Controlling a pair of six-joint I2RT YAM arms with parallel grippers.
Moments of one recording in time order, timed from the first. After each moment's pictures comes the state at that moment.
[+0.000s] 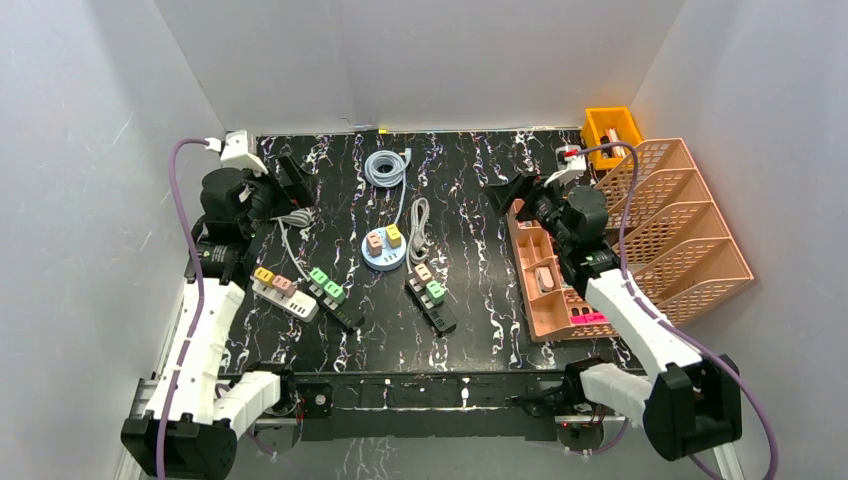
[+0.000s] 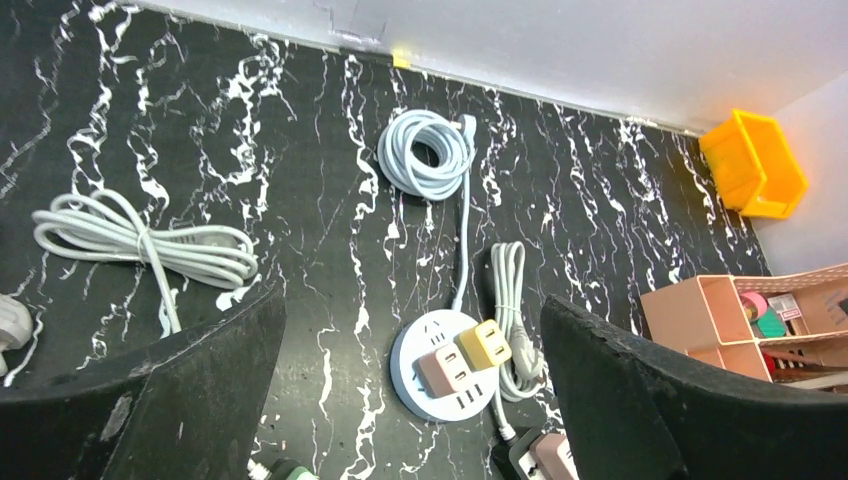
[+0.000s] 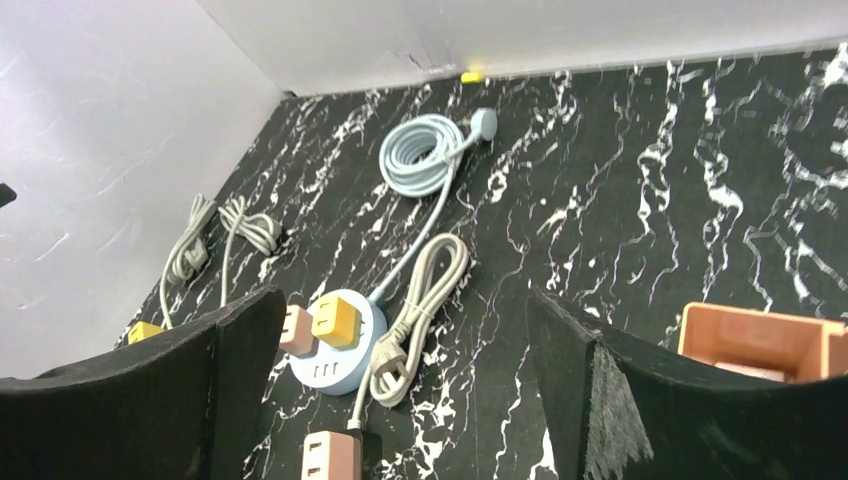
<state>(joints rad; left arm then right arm) -0.08 0.96 1.05 -0.34 0.09 -0.34 0.31 1.05 0.72 0.30 -0.24 0.47</state>
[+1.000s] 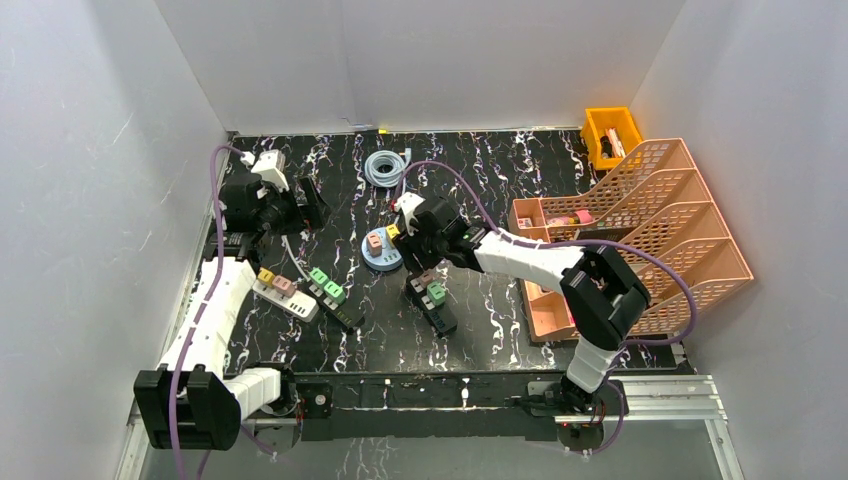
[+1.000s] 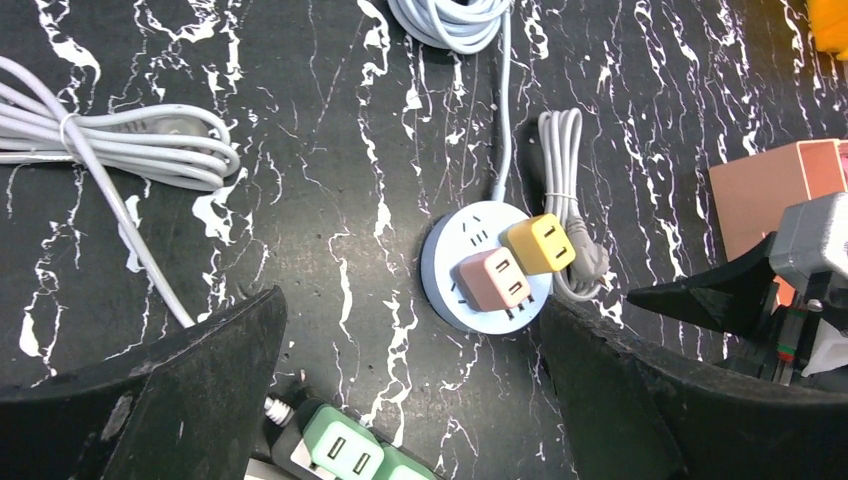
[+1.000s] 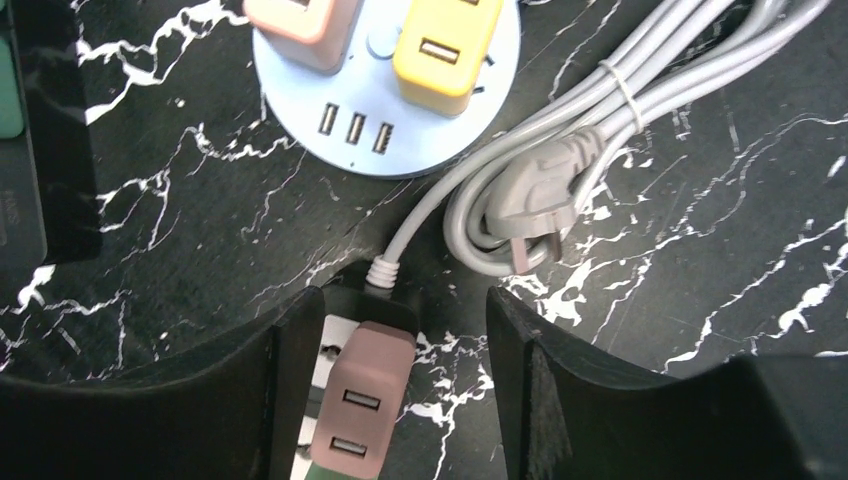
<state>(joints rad) -0.03 1.11 0.95 -0.38 0.25 -0.25 0.87 1.73 1.16 -0.22 -0.02 0.05</state>
